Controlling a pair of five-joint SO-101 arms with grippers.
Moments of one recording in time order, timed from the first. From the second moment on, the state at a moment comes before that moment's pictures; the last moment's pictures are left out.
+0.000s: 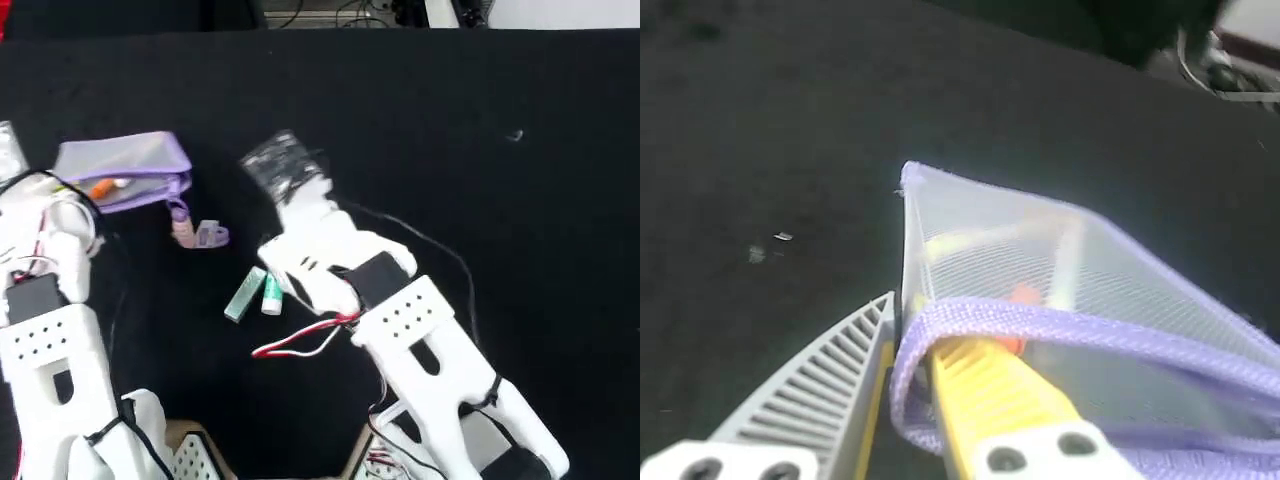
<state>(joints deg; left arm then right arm) -29.8 -51.2 48.7 38.5 2.6 -33.3 -36.3 43.8 49.6 -1.4</state>
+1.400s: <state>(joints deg) -34.7 -51.2 46.7 38.5 2.7 -31.1 30.2 -0.8 65.1 -23.1</state>
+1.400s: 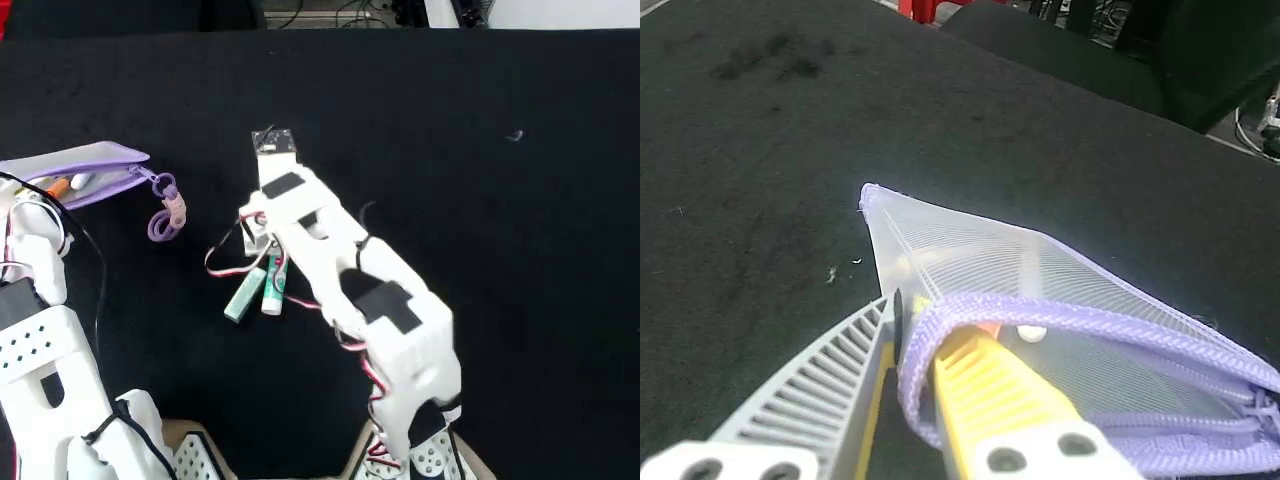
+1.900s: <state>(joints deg) -27.6 -51.2 46.7 40.7 2.7 -25.4 46.7 -29.1 87.6 -18.5</state>
